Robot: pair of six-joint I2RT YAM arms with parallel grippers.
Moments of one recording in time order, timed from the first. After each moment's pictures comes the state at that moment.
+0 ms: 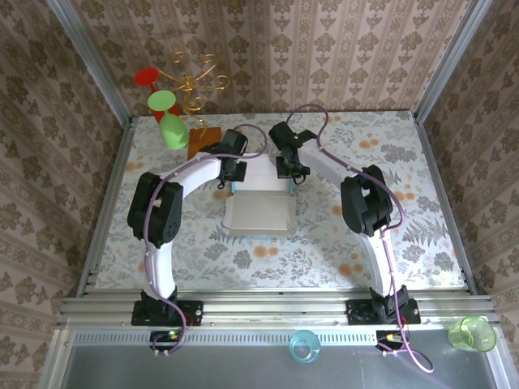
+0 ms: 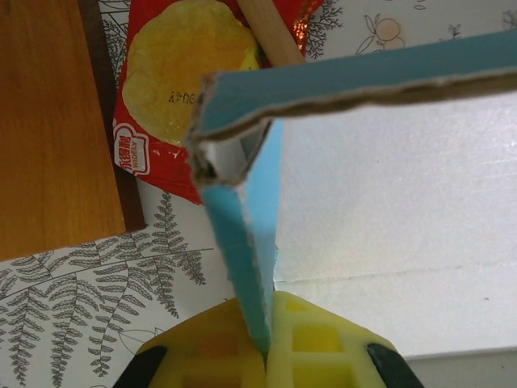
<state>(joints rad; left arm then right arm) -0.51 2.00 1.48 -0.58 -0.18 -0.22 0.49 2.23 1.90 -0.95 0.19 0.47</state>
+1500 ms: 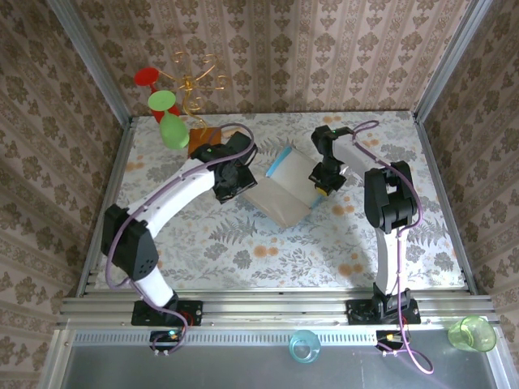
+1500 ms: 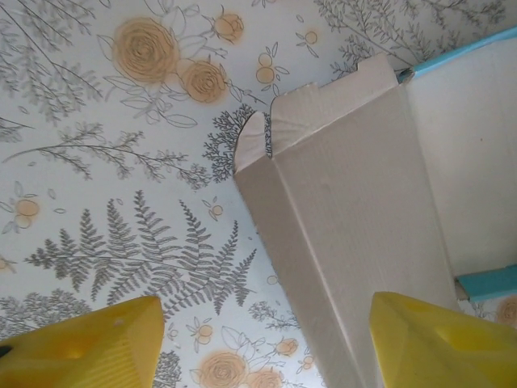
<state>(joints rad) -0.70 1.69 1.52 -1.06 -0.10 -1.10 0.26 2.13 1.71 -1.18 -0.04 0.98</state>
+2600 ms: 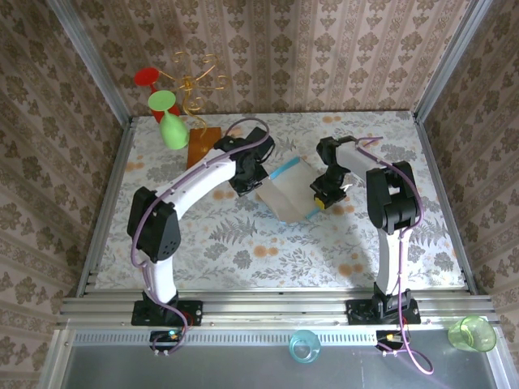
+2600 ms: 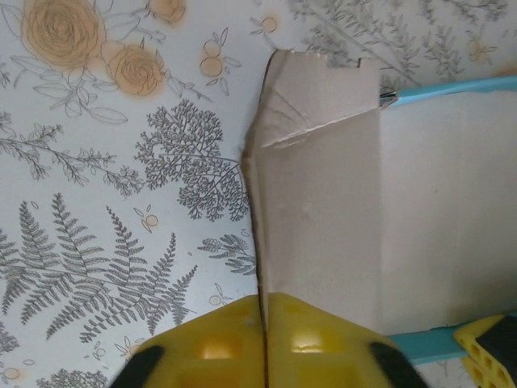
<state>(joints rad) -0.73 1.90 1.72 -1.09 -0.11 -1.18 0.24 2.11 1.56 -1.16 -0.22 1.13</state>
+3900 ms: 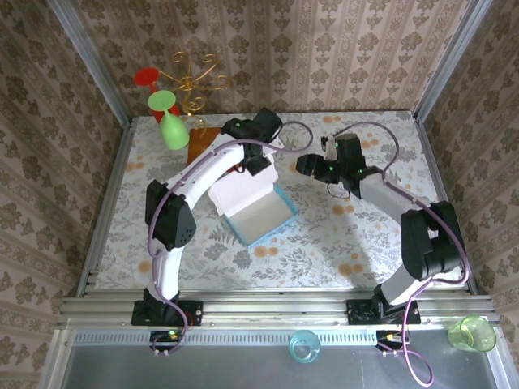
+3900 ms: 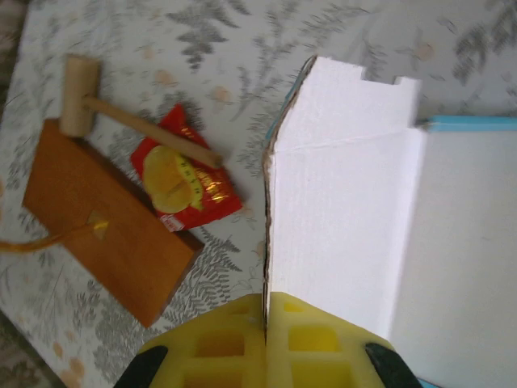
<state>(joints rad) -0.72 2.05 2.01 -1.15 -0.27 0.41 0.25 1.59 0.99 -0.02 -0.46 0.53</state>
